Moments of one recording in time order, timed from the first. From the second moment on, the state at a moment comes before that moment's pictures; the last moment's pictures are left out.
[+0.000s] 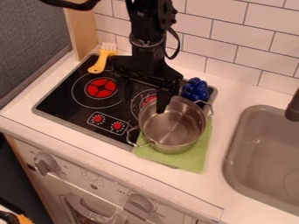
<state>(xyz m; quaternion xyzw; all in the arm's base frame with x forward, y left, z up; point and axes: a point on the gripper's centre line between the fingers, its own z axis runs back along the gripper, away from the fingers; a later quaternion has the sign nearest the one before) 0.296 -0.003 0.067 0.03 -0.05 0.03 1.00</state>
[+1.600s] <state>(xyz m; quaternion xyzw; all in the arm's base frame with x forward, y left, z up) 0.401 -0.045 0.017 -0.03 -0.01 0.01 1.00</state>
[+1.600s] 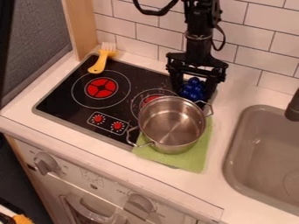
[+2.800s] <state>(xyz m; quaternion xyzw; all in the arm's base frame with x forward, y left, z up) 0.310 0.057 0.074 0.01 -0.07 0.14 0.99</state>
